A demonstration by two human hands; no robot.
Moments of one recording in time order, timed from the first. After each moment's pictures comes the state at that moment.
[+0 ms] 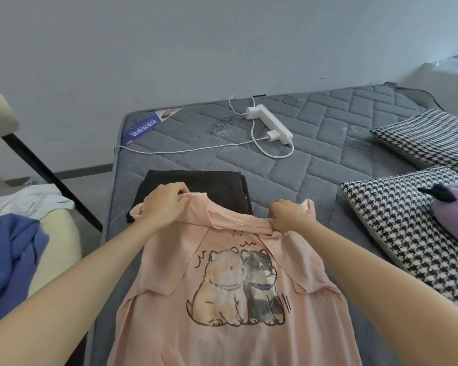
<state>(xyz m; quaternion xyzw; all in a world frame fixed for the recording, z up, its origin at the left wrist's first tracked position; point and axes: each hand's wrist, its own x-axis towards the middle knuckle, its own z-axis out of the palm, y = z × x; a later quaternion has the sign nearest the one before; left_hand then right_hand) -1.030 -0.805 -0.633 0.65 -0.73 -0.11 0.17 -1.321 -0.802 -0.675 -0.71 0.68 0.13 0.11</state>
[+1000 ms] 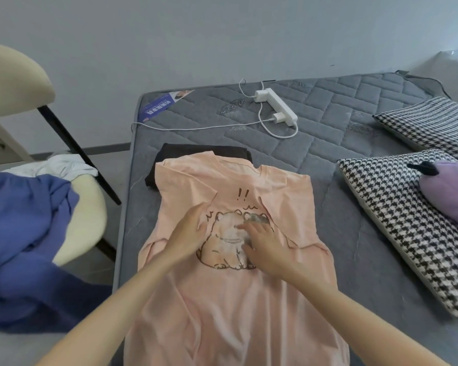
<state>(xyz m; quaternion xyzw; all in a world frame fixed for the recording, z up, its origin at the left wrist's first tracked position) -1.043 -0.660 -0.685 0.57 -0.70 -0.34 0.26 -1.255 -0.626 -0.694 -0.77 0.58 -0.11 0.24</state>
